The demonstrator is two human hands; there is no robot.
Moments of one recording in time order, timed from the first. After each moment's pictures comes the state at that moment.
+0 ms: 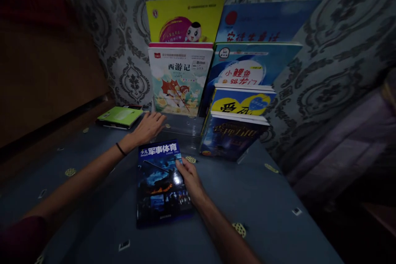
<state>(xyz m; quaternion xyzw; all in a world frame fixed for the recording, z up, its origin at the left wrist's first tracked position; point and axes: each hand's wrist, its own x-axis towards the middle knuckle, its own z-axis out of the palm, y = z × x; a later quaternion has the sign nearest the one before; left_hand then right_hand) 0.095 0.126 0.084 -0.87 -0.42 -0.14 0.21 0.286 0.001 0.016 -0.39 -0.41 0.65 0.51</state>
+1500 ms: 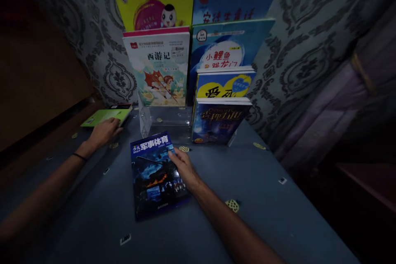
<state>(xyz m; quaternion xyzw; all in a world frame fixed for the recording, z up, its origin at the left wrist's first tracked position) -0.011 0.114 0.076 -0.77 -0.62 -0.01 0.13 0.289 0.006 0.006 -0.35 -0.46 0.63 0.52</state>
